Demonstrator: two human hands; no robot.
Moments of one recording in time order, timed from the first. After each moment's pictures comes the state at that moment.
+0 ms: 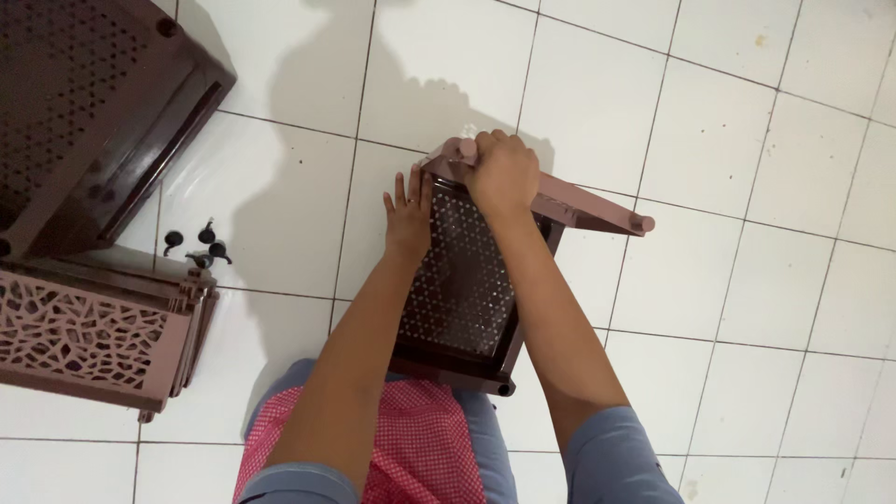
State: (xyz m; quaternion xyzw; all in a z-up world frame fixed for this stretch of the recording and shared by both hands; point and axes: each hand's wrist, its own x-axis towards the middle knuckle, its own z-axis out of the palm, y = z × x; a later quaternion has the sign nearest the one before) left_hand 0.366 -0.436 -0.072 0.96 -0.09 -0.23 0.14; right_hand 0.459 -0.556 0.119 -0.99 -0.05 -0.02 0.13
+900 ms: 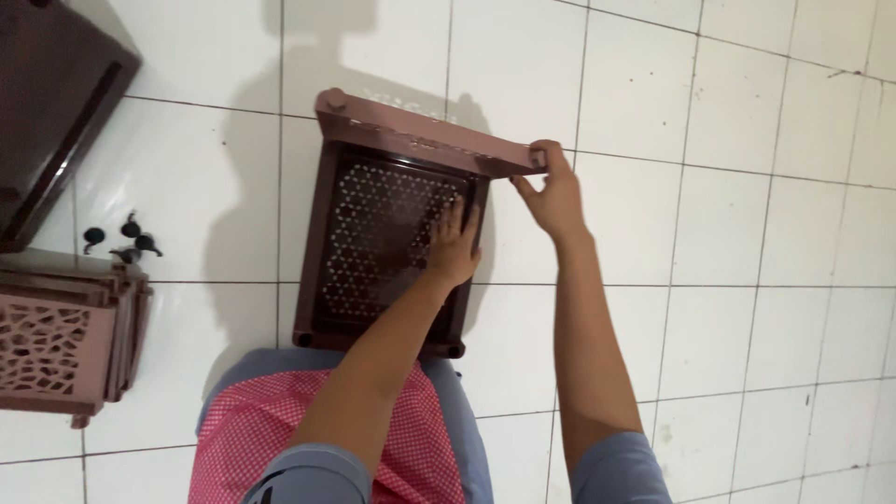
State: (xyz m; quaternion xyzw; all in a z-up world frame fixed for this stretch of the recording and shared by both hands) left_hand 0.257 -0.602 -0.032 0.89 -0.17 -0.28 0.31; right_hand 0.346 -0.746 0.155 -0.94 0.08 0.05 0.32
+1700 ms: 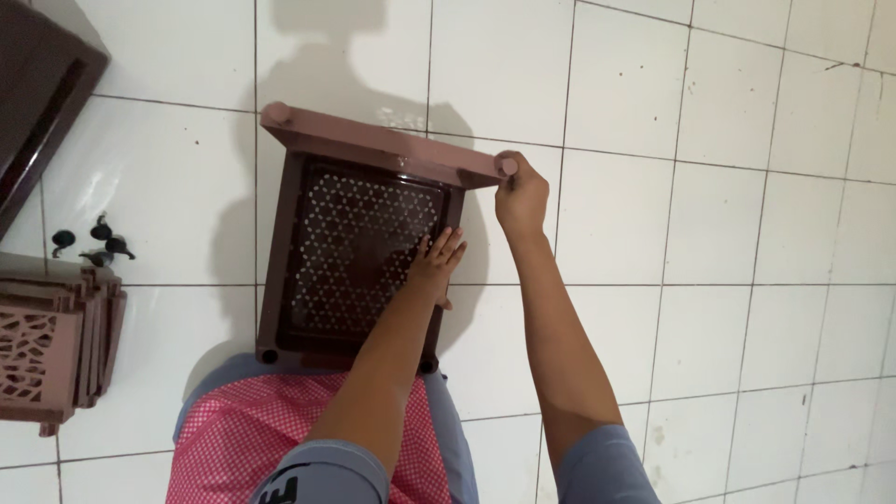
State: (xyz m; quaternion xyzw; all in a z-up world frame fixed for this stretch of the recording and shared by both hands) left_hand 0.236 -0.600 -0.021 0.83 -0.35 -0.42 0.10; right_hand 0.338 -0.736 0.112 -0.94 0.11 -0.08 0.30
